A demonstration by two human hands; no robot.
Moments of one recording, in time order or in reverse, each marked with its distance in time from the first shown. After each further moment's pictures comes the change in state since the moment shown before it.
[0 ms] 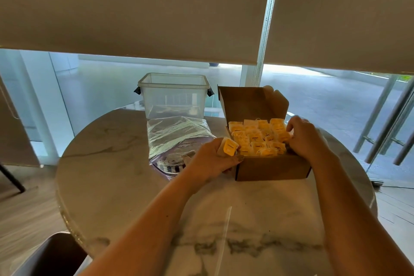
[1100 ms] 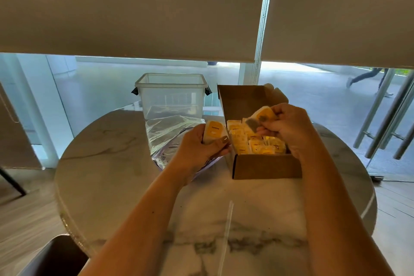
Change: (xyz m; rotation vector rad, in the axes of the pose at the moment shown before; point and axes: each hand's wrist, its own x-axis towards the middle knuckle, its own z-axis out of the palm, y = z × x) left_hand -0.006 0.019 -0.015 -0.060 0.171 0.107; right_hand -0.029 -0.067 -0.040 0.974 -0.130 0.152
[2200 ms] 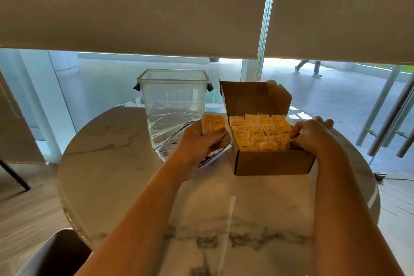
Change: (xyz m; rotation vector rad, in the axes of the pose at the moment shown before) left_hand 0.008 -0.012 -0.004 -0.255 -0.034 -0.152; right_hand 0.029 0.046 -0.038 -0.991 0.054 0.234
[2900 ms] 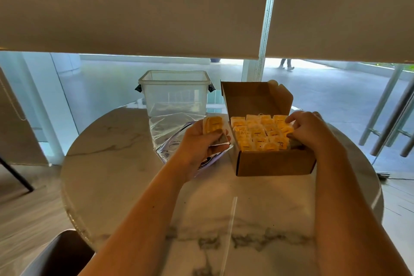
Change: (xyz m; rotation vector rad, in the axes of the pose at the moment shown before) left_hand -0.002 0.003 0.002 -0.086 0.061 -0.068; right_hand 0.015 0.002 0.007 0.159 0.109 -0.171
